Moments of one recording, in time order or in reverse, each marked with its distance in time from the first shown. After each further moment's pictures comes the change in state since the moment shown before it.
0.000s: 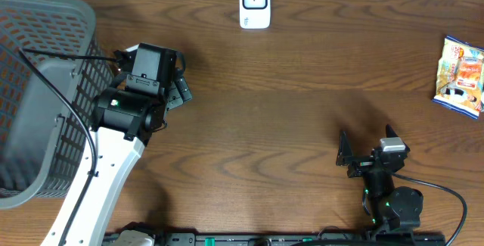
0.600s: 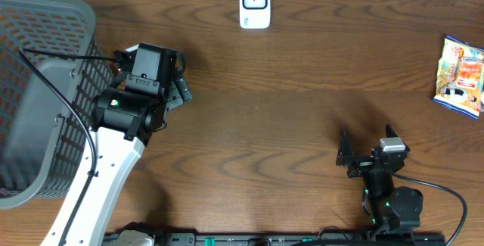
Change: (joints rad) left arm 0.000 0.000 0.000 0.000 0.000 0.000; right arm 0.000 0.000 0.000 0.001 -0.001 0.000
